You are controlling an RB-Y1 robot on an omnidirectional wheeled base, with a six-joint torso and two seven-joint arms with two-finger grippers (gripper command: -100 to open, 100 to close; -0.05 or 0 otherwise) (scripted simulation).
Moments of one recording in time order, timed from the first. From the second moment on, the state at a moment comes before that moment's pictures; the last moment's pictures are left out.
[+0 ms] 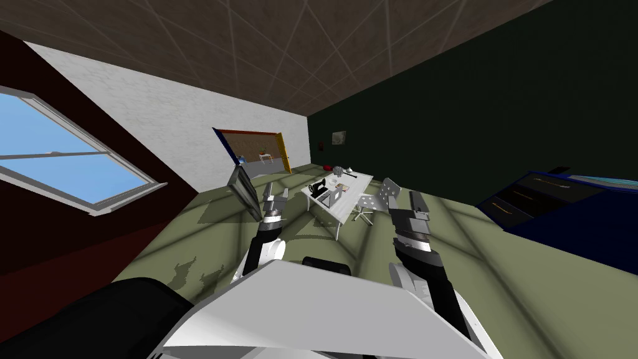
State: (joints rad) left arm 0.53 0.00 -0.05 -2.32 0.08 -0.43 0.15; right arm 0.53 -0.04 -0.05 -2.29 0.05 -0.51 -0.01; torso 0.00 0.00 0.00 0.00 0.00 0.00
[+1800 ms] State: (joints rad) left arm 0.53 0.00 -0.05 -2.32 0.08 -0.43 0.15; right arm 0.55 -0.12 -0.04 -2.29 -0.09 -0.43 -0.18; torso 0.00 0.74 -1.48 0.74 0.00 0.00
